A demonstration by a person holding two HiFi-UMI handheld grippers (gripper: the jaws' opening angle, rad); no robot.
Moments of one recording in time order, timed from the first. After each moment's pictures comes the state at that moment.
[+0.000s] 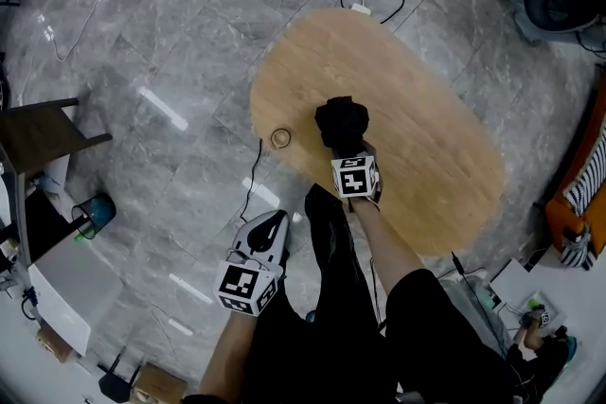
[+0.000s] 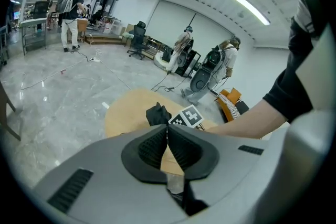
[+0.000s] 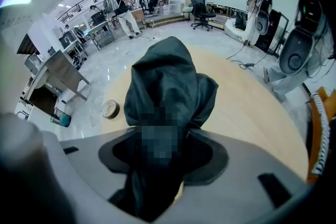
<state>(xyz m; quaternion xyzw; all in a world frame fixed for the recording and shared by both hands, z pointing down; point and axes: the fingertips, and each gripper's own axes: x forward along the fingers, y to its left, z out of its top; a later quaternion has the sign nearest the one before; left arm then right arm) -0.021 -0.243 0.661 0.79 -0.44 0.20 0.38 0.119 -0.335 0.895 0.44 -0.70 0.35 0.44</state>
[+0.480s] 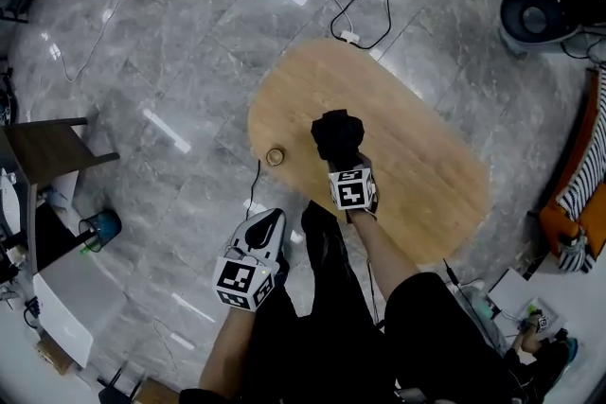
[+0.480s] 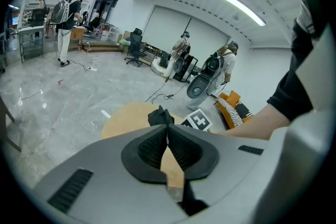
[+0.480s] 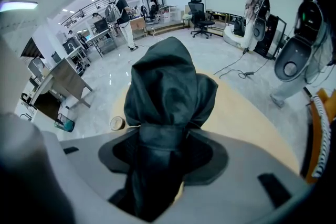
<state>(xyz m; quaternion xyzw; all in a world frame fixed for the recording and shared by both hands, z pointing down) -0.004 -0.281 0.606 0.80 -0.45 0.18 0.35 0.136 -0.359 0.826 0.45 -0.71 0.34 0.41</state>
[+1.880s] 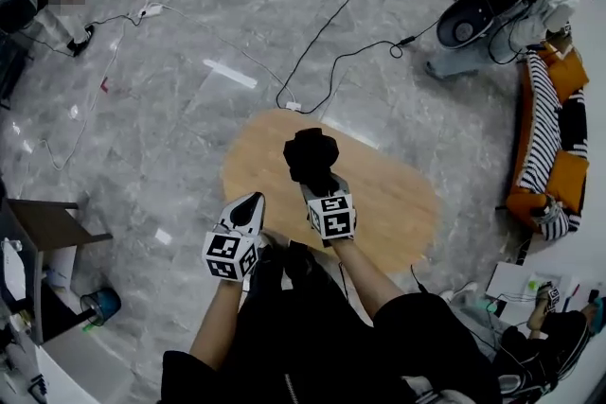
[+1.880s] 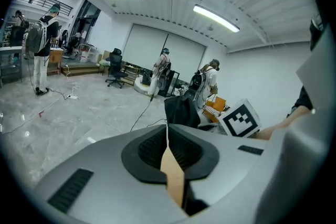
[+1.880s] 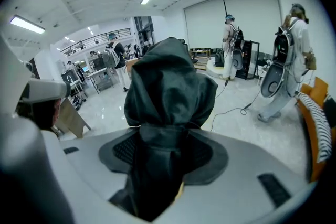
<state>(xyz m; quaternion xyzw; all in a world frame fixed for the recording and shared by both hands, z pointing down) 0.035 -0.361 0.491 0.87 -0.40 0.13 0.25 0.167 -0.386 0.581 0.55 -0.74 0.28 0.25</state>
